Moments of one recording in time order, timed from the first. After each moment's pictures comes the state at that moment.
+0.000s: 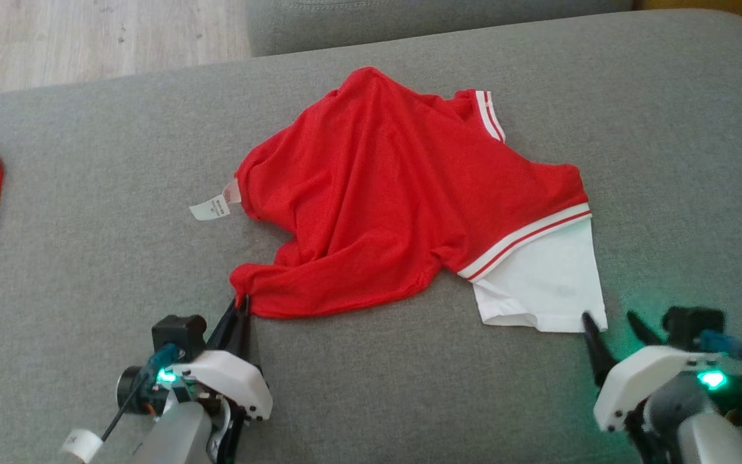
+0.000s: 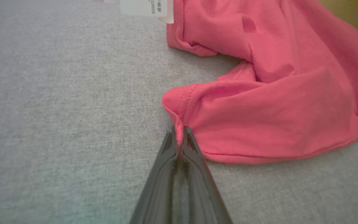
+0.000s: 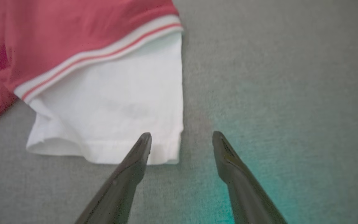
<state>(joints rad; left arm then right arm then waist) -0.36 0.07 -0.36 0.85 -0.40 -0.07 -0.17 -0.03 -0.06 -0.05 0.27 0.17 0.12 0.23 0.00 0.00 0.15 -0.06</state>
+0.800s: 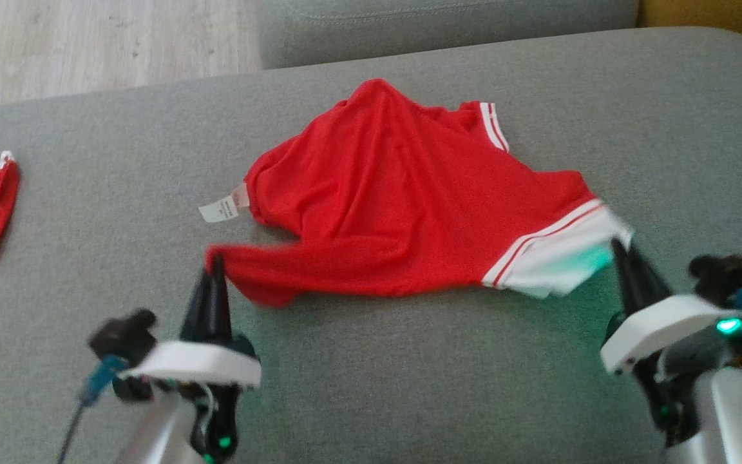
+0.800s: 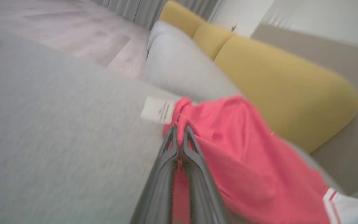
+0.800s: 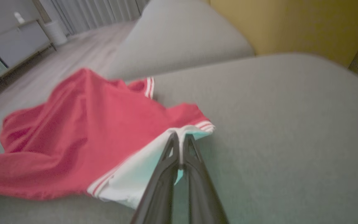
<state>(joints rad) -0.26 0.07 -0.27 0.60 -0.60 -0.12 -0.25 -0.09 -0.05 -0.04 0.19 0.21 0.12 0.20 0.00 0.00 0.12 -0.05</state>
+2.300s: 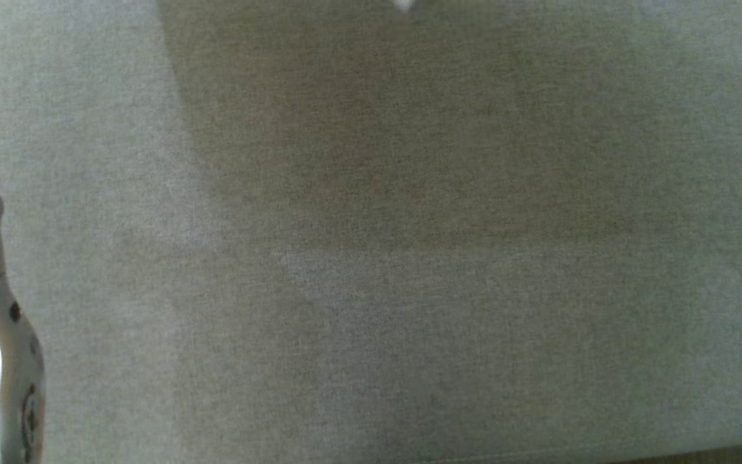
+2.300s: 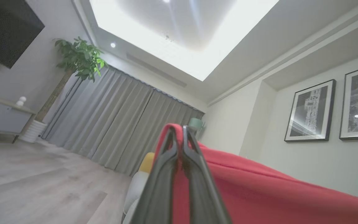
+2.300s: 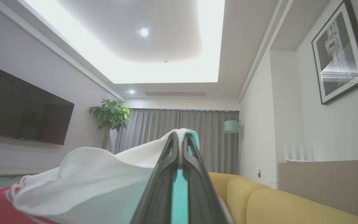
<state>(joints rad) -1.14 0.26 -0.05 0.29 -0.73 -0.05 -0.25 -1.45 -0.22 0.15 0.49 0.25 0.12 -0.22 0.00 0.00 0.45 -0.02</state>
